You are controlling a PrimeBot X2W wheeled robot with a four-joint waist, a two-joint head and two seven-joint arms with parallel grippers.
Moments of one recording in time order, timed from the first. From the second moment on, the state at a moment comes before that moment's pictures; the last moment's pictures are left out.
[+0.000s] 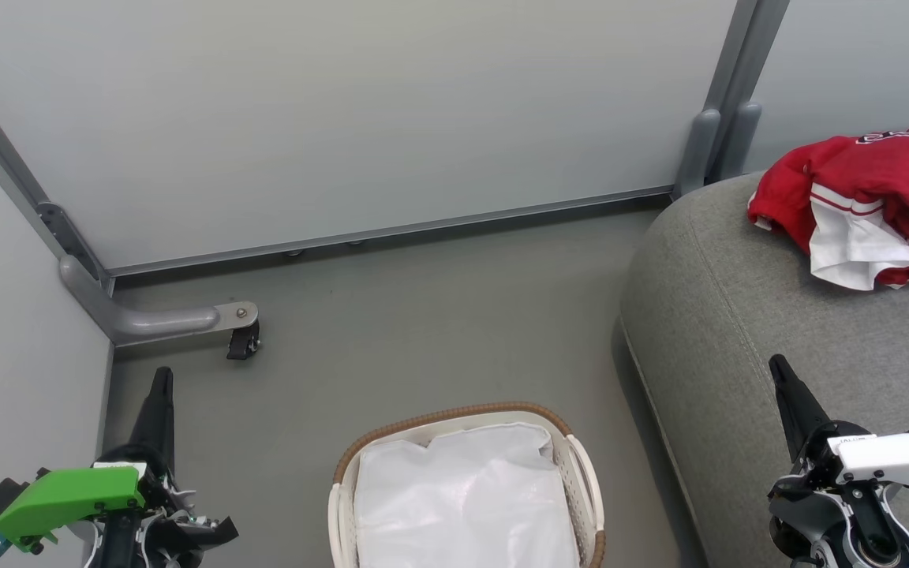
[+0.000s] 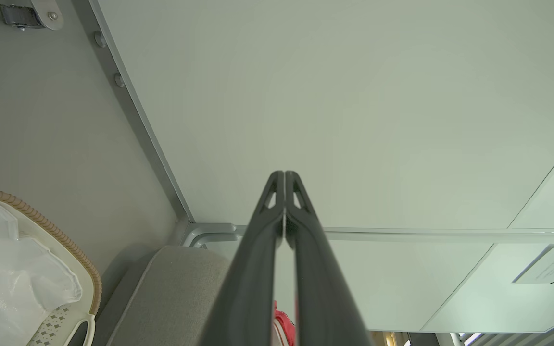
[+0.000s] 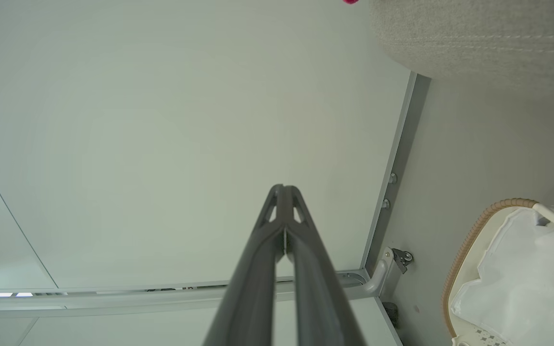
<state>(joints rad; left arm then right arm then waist) -0.10 0.05 0.11 0.25 -1.61 -0.13 0.11 -0.10 -0.05 -0.11 0.25 1.61 0.13 0.11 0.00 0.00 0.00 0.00</state>
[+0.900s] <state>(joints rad) -0.10 0.05 0.11 0.25 -1.61 -0.13 0.11 -0.10 -0.05 -0.11 0.25 1.61 0.13 0.11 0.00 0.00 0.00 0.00</state>
